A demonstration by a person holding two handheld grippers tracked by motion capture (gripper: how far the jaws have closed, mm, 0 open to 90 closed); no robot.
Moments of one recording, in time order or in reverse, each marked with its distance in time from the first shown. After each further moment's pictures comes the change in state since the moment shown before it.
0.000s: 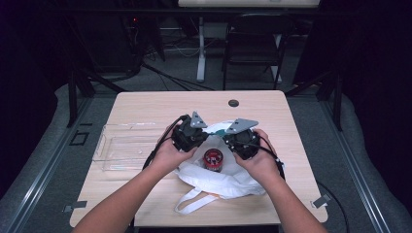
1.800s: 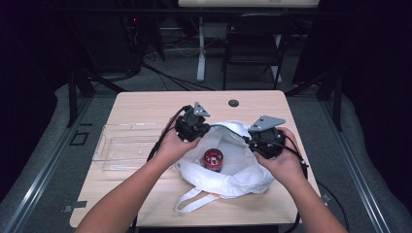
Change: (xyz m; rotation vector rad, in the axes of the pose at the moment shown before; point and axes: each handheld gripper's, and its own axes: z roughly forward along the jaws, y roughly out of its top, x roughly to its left) left arm 0.014 0.021 0.007 0.005 0.008 -0.052; right arm -0.031 -0.017 -0.047 0.035 -0.095 0.029
